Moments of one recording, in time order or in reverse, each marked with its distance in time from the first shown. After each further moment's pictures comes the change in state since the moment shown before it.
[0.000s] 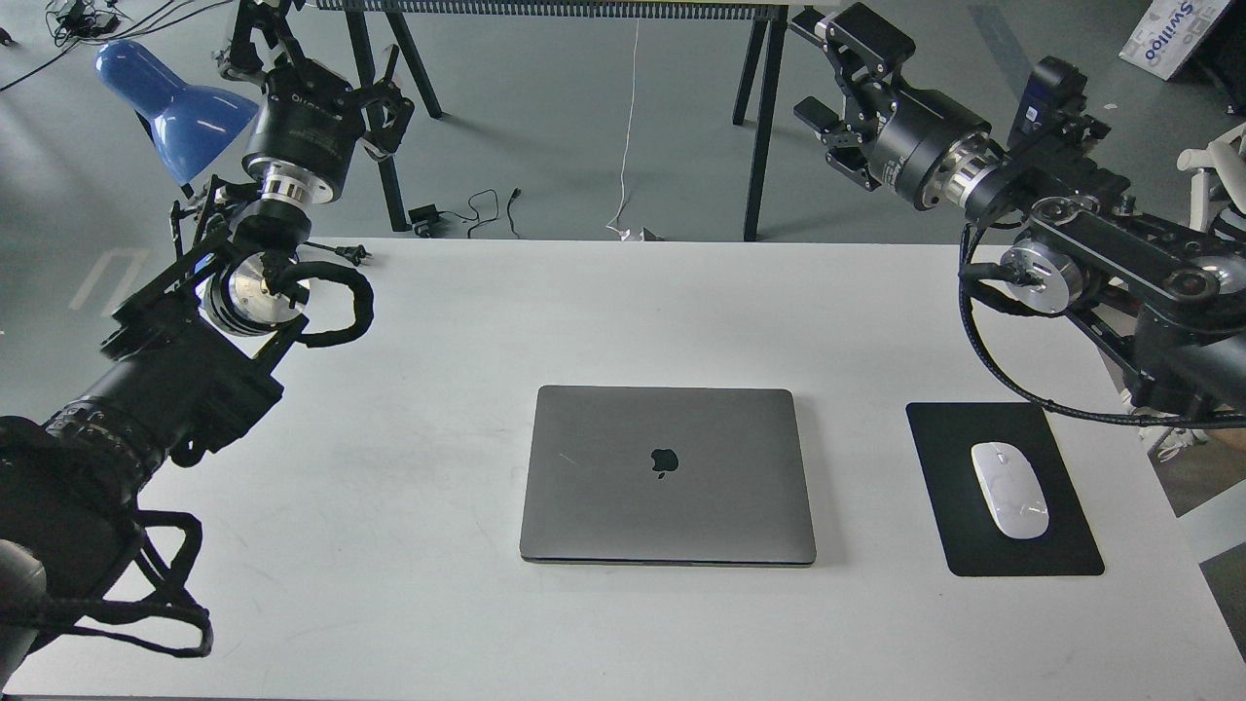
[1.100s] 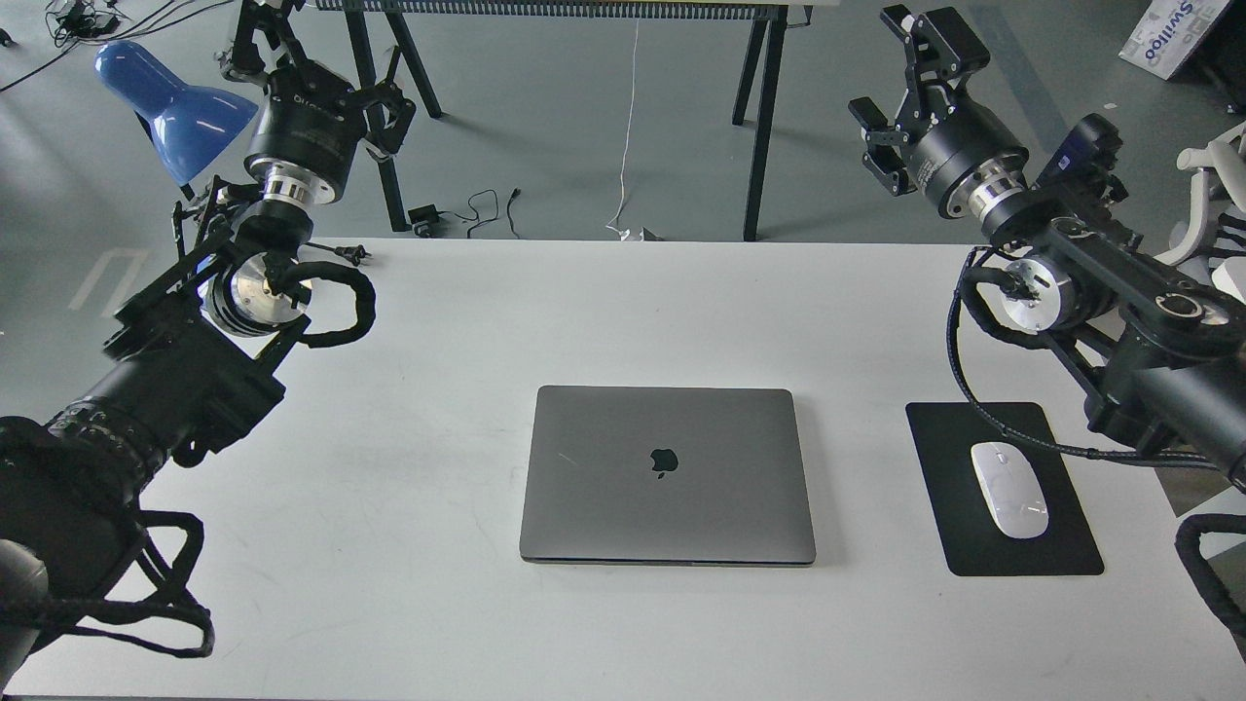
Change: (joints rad) left arm 0.000 -0.003 0.000 0.000 -0.001 0.005 0.000; right arm -0.114 0.099 0.212 -0.116 0.058 -0.029 0.025
